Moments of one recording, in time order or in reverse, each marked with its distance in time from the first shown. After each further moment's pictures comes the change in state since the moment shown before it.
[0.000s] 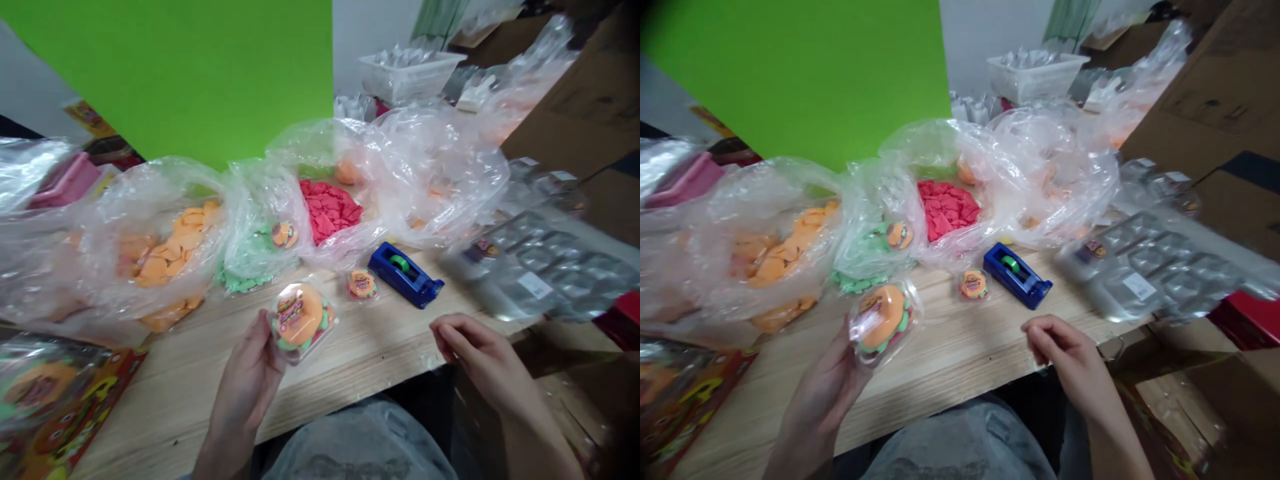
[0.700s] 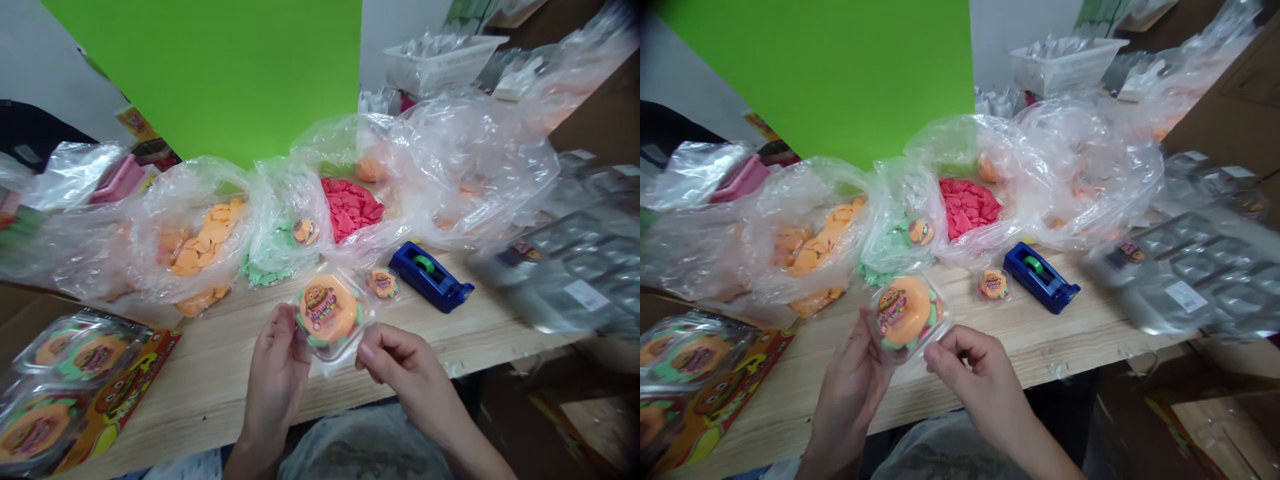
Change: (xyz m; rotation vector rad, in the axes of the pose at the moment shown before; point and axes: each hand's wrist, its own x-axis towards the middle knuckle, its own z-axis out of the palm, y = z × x) left_hand -0.013 -0.001 0.016 -0.044 -0.019 0.194; right_hand -0.008 -0.073 0.108 0.335 -0.398 0.066
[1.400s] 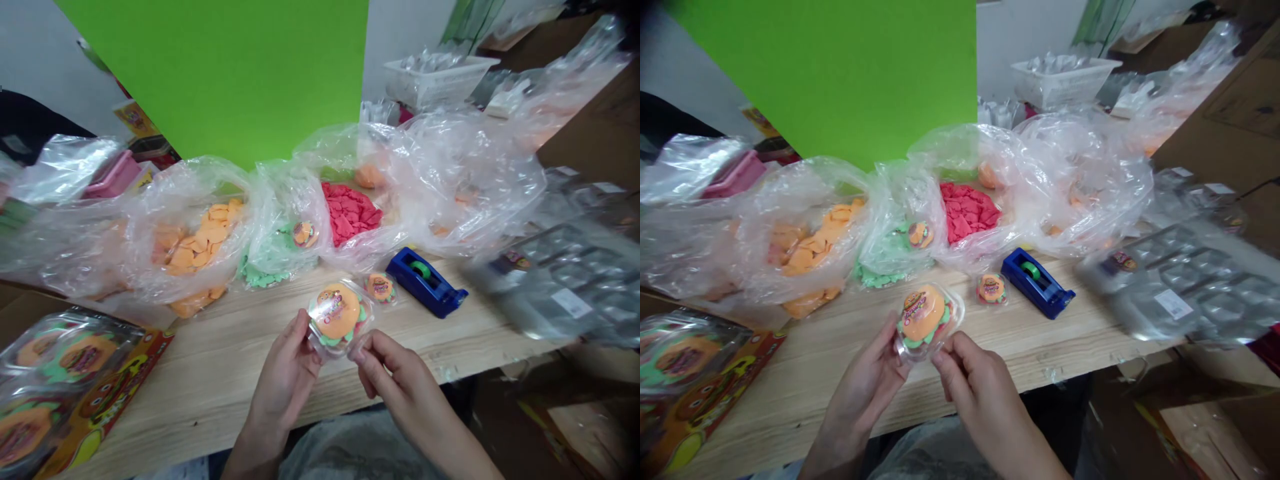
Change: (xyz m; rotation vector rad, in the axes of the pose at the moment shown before) left_hand 0.003 -0.009 -0.009 -0.017 -0.093 -0.342; right_hand -0.008 0.005 0.001 -0.402 -0.029 -0.061
